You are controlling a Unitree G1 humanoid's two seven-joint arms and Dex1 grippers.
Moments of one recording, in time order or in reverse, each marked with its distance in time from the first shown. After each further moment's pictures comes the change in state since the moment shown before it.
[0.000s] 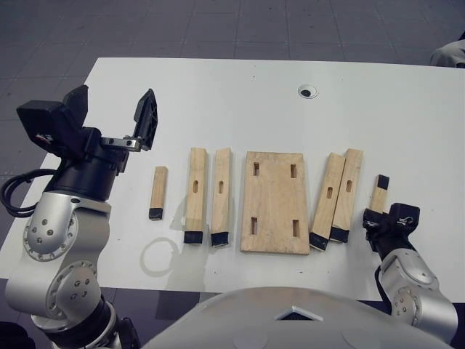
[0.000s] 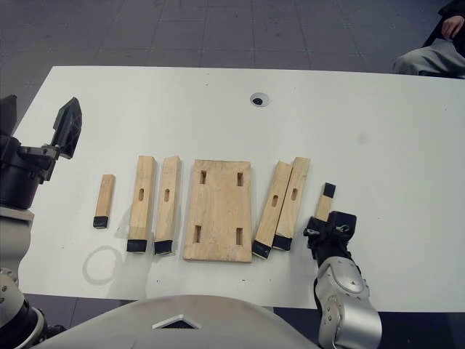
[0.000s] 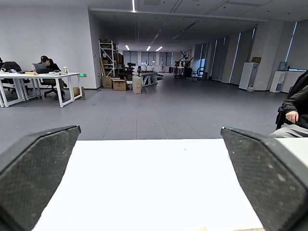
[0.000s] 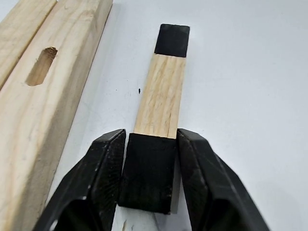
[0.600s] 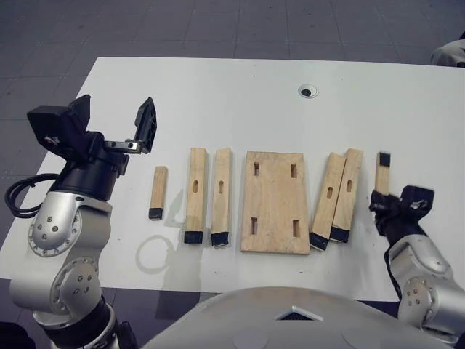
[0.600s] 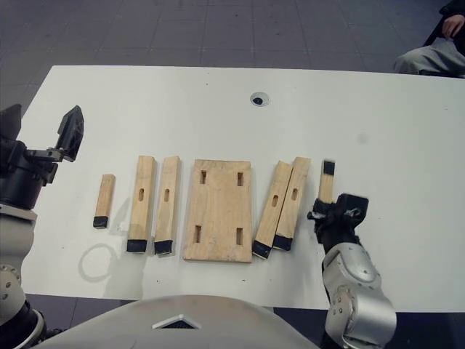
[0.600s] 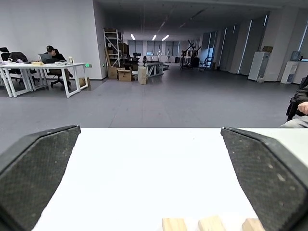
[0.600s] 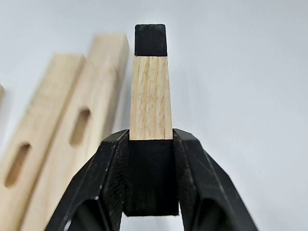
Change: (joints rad) left arm 0.027 0.011 -0.038 0.075 0.052 -0.020 -0.019; right arm -0.188 -0.071 -0.080 -0.164 0.074 0.082 0.024
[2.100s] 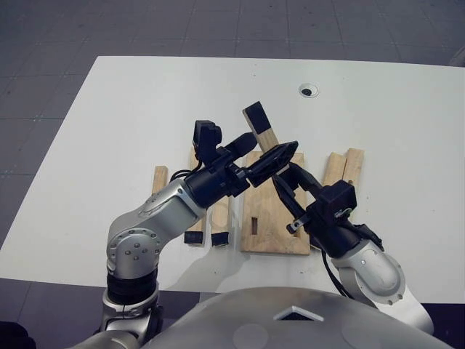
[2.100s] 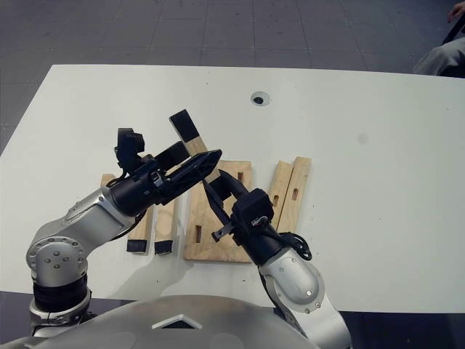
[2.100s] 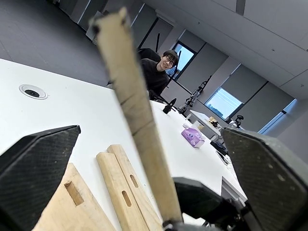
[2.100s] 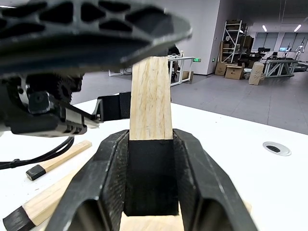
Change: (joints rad) left arm -0.172 -0.125 -0.466 0.220 -0.556 0.044 -0.090; right arm 0.101 -0.166 0.743 -0.071 -0.135 -0.545 0.127
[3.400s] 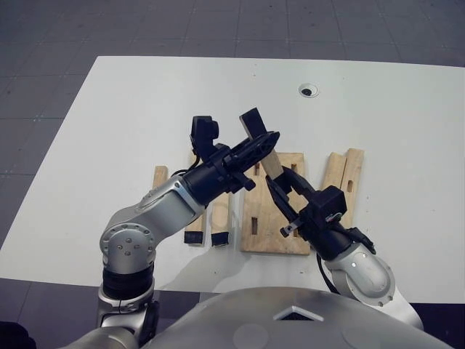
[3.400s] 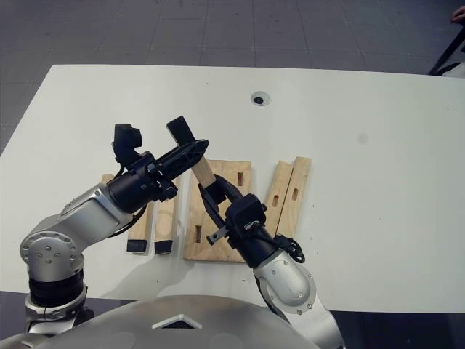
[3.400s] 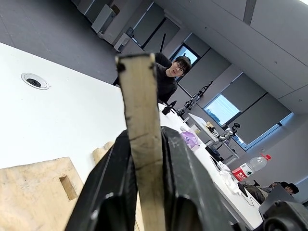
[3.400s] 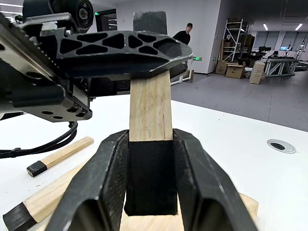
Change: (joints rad) left arm -0.026 0.039 -0.005 0.020 -0.181 -0.008 0.154; right arm 0.008 -0.009 0.059 0.044 -0.040 -0.065 -0.018
